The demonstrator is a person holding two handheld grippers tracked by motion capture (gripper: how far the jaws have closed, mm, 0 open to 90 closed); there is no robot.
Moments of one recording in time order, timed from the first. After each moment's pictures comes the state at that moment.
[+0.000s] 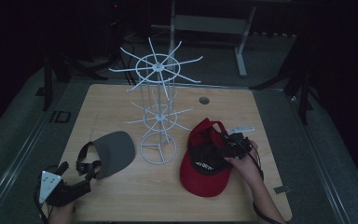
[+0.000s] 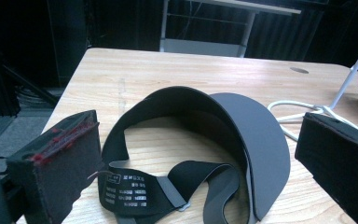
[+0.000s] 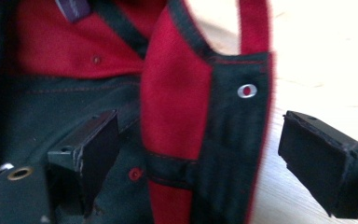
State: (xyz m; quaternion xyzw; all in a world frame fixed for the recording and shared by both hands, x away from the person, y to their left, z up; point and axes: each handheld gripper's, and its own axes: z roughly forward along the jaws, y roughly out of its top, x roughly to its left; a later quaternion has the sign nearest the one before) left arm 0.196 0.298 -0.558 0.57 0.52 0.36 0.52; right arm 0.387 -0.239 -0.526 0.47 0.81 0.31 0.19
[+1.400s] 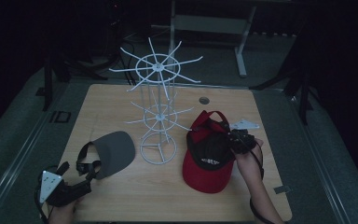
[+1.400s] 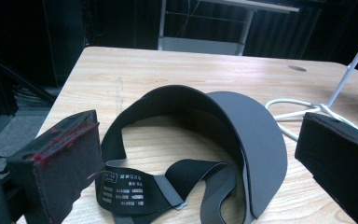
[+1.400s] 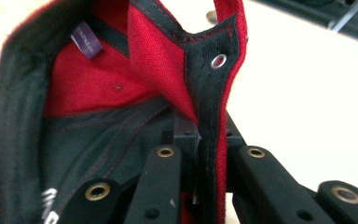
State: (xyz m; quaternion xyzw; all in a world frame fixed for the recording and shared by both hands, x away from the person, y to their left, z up) left arm 0.195 0.298 -0.557 0.57 0.52 0.36 0.52; right arm 0.368 -0.234 -0.470 0.44 0.79 0.33 0.28
